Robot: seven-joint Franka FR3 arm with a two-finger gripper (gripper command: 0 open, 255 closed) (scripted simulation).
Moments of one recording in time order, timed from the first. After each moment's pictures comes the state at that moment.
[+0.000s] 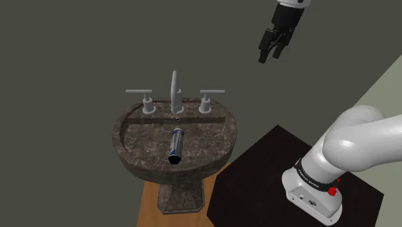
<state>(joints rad) 0.02 -0.75 -0.07 -2.35 0.02 1.63 -0.03</state>
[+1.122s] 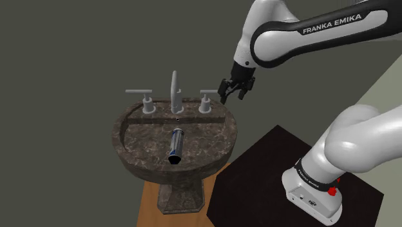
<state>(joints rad) 0.08 -0.59 0.14 -2.67 0.19 2.16 0.27</state>
